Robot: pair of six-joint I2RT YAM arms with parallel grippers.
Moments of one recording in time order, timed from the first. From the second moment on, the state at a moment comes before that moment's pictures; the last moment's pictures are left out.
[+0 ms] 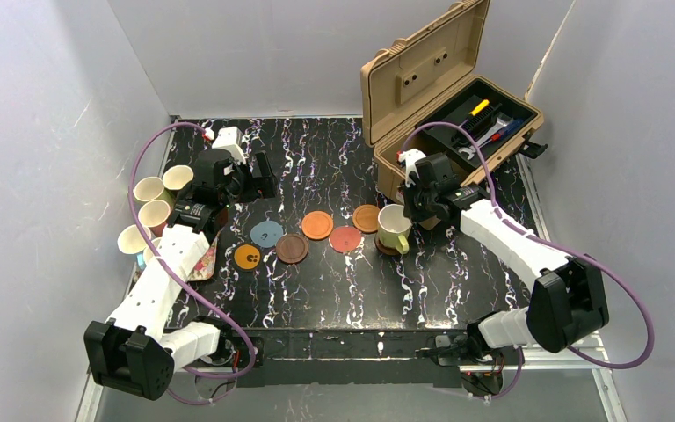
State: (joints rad) left arm -0.25 1.11 1.01 -0.40 -0.01 -0.31; right arm 0.49 1.36 1.02 -0.51 -0.04 0.02
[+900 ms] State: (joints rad) left arm -0.25 1.12 1.01 -0.40 -0.01 -0.31; right arm 0.49 1.38 1.00 -0.48 -0.03 0.01
